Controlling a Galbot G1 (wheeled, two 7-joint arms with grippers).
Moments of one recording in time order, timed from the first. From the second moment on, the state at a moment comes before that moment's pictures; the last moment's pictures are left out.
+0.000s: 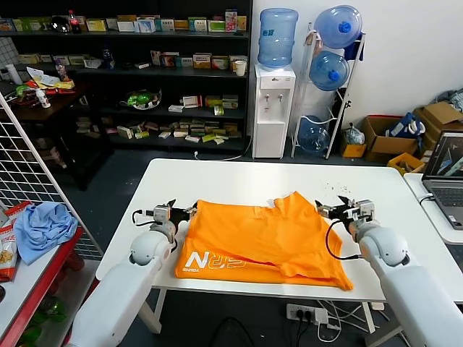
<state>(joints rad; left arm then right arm) 0.69 -1.21 -0.06 -1.28 -0.52 0.35 -0.16 -0.77 0.97 0.25 1.37 0.54 -0.45 -0.04</state>
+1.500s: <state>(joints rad) 0.66 -1.24 -0.02 -1.19 -0.53 0.34 -0.14 -0.68 1.11 0.17 1.20 0.53 -0.46 0.00</state>
